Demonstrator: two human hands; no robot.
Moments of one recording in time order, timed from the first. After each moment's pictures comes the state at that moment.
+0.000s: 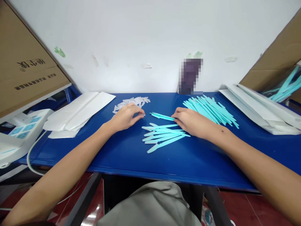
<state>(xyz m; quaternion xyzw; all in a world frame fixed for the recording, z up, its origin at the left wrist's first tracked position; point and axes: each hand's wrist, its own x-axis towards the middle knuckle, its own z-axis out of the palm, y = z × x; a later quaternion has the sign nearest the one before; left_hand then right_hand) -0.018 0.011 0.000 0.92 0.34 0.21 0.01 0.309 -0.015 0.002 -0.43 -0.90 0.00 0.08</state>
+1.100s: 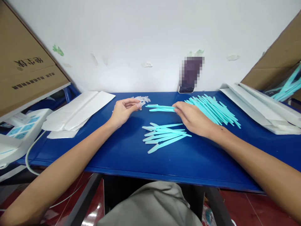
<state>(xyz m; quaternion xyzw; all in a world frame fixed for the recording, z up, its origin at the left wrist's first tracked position) -0.007 0.018 -0.006 0.62 0.41 0.51 0.43 0.299 -0.021 0.010 -0.47 -0.85 0.05 0.24</state>
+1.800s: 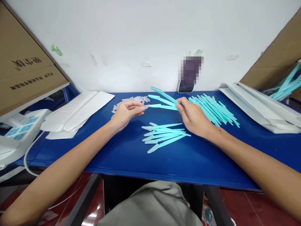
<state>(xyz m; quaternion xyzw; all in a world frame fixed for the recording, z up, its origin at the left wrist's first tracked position) 0.005 0.006 0.000 0.58 0.38 0.47 0.54 0.293 -0.031 0.012 -0.53 -0.79 0.05 0.29</state>
